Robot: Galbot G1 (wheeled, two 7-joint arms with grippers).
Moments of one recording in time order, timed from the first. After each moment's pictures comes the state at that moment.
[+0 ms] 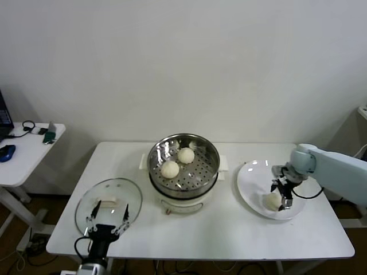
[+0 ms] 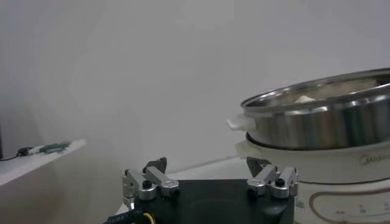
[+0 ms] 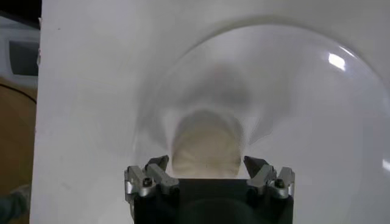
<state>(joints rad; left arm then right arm) 1.71 -1.46 -0.61 -2.00 0.11 -0.15 -0.01 0.25 0.72 -1.34 1.09 0.20 -0.17 -1.02</state>
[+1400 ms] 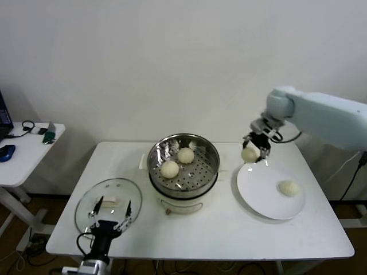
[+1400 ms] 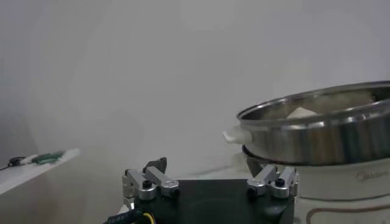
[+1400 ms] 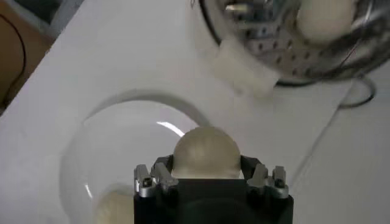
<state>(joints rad) 1.69 -1.45 -0.59 -2.03 0.10 -0.13 -0.01 0.74 0.95 -1.49 1.17 0.22 0.21 -1.17</state>
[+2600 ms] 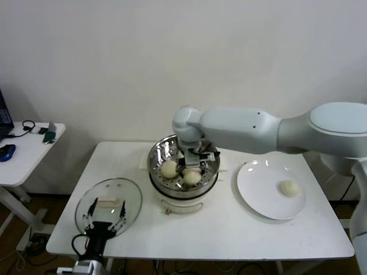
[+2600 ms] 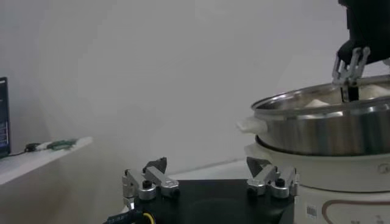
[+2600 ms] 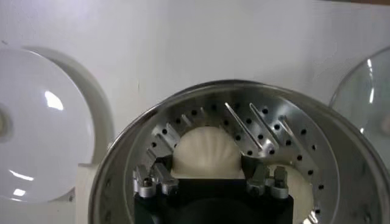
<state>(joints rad) 1.69 -1.45 -0.62 -2.00 0.06 -0.14 -0.02 0.60 1.35 -1.45 1.27 -0.17 0.56 -1.15</state>
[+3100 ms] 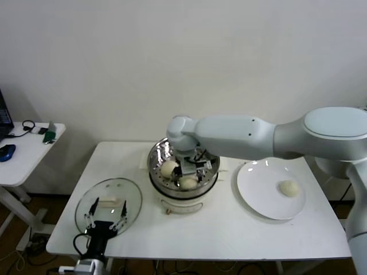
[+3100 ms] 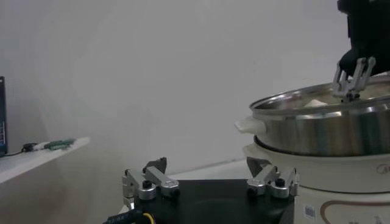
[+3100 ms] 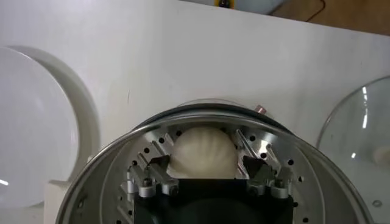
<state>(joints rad) 1.68 -1.45 -0.61 -1.99 0.07 -0.14 -0.02 0.58 1.36 -1.44 1.30 -0.19 0.56 -1.15</state>
